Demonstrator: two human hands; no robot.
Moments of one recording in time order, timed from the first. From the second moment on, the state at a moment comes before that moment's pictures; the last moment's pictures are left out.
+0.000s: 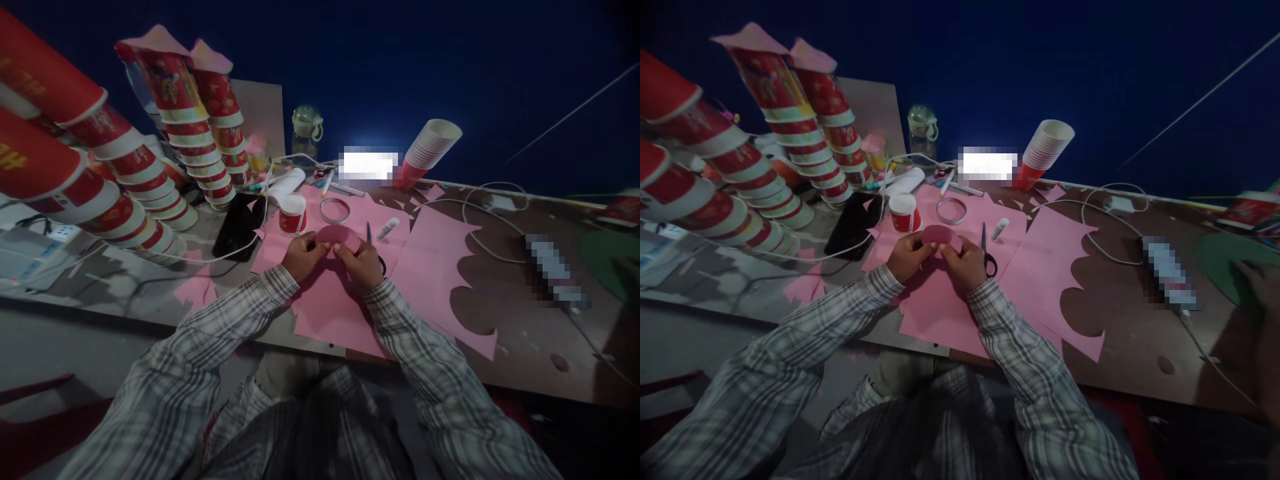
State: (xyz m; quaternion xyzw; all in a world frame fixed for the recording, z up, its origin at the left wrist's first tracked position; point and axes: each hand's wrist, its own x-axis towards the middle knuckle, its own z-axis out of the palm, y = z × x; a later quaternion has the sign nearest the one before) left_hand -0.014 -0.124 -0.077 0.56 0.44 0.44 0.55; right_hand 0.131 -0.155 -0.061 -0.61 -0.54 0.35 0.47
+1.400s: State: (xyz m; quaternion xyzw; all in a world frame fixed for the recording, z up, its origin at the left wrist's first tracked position) left_hand -0.018 -0.127 -0.067 0.38 0.36 0.34 0.78; right_hand 0.139 -0.147 -0.076 -0.34 -0.41 0.58 0.62
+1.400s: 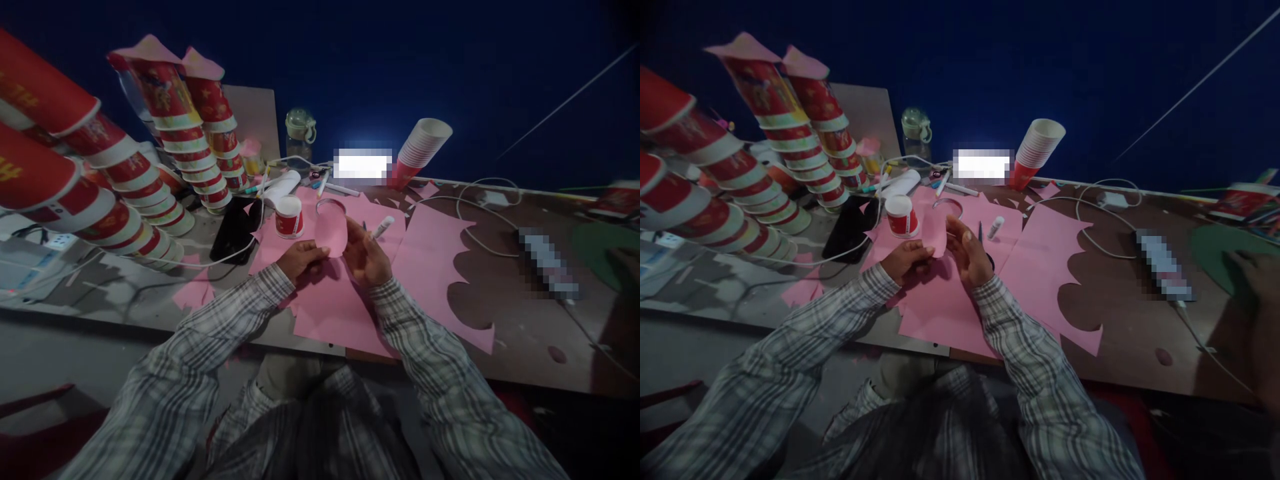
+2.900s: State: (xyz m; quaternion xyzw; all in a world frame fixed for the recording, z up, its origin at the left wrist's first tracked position) left_hand -0.040 -0.096 -0.079 0.68 0.39 0.45 0.43; right_hand 0.155 -0.149 -0.069 -0.37 -0.52 0.45 0.62
